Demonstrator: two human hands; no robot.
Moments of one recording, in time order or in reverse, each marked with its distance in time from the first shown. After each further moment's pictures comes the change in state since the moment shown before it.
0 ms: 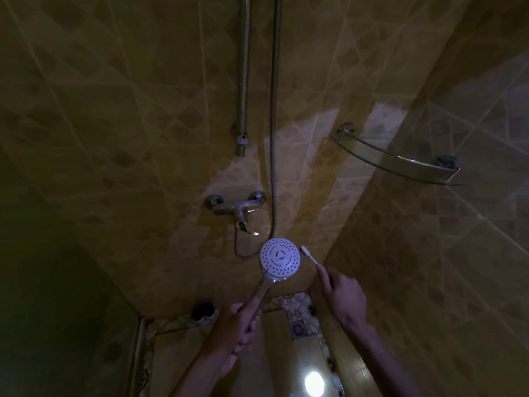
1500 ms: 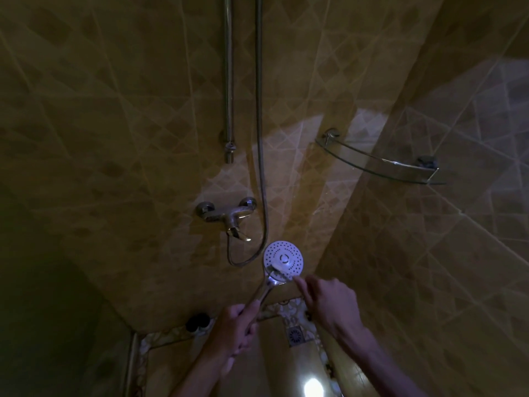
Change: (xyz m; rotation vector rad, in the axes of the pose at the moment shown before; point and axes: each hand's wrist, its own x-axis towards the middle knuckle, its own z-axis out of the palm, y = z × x) left_hand 0.004 -0.001 0.010 0.137 -0.029 0.055; right_hand -0.021 -0.031 -0.044 -0.169 -0.025 -0.240
